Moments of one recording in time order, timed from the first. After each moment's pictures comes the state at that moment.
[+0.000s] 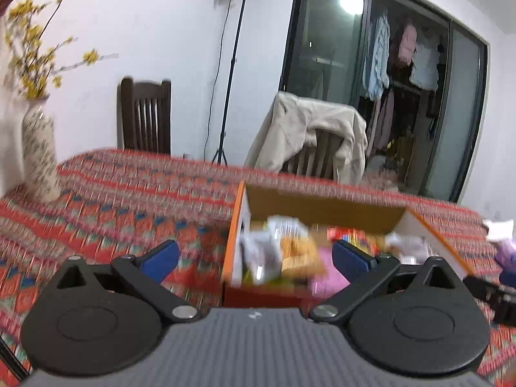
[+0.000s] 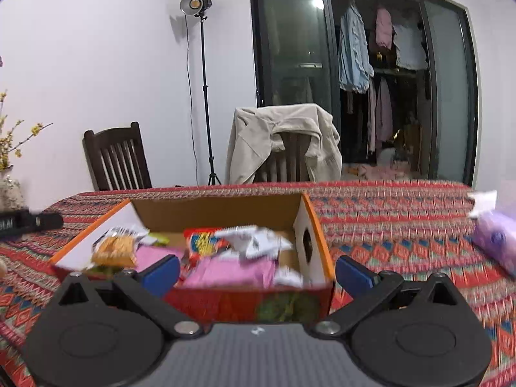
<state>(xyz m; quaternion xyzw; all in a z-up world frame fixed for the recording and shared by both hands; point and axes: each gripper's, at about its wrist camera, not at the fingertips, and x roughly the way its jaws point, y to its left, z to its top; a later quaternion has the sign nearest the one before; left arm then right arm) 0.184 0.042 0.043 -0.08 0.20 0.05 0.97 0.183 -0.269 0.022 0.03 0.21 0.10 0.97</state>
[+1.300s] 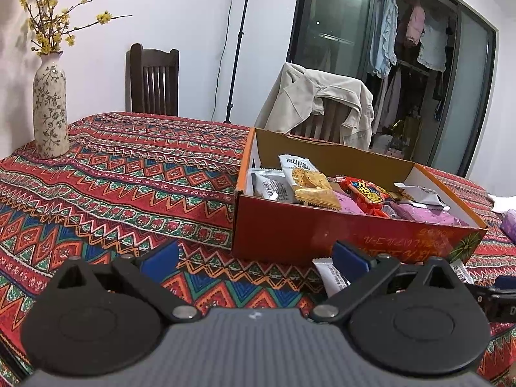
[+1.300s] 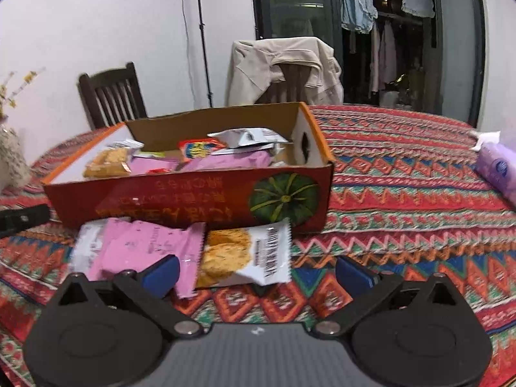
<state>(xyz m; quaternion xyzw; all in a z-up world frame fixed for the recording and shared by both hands) 0.167 0.042 -0.001 -0.09 0.24 0.06 0.97 0.188 -0.268 -0.020 -0.01 0.33 0.09 0.94</state>
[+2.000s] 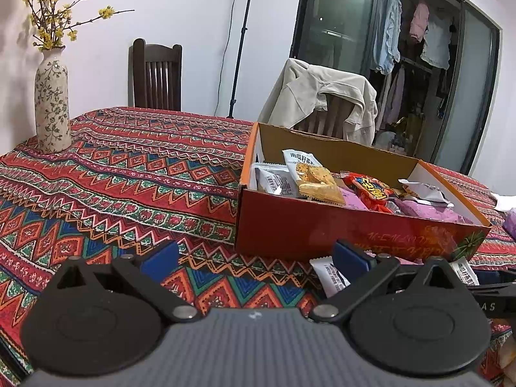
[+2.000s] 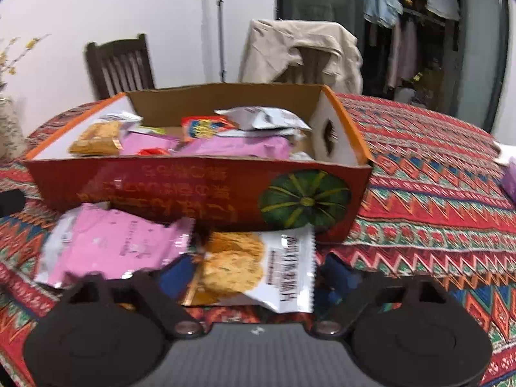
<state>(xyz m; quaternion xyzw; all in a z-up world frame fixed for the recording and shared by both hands) 0.170 0.043 -0.004 -0.09 0.25 0.06 0.96 0.216 -0.250 -0.041 -0.04 0.34 0.14 0.93</state>
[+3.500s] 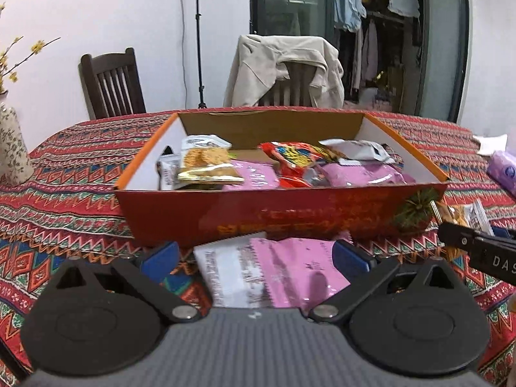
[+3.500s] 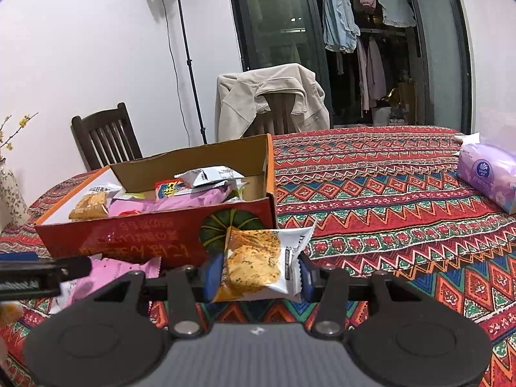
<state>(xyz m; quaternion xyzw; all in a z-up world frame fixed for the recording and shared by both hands) 0.191 -0.070 0.002 0.00 0.30 0.03 0.95 0.182 -0.329 -0.020 0.06 0.26 0.10 0.96</state>
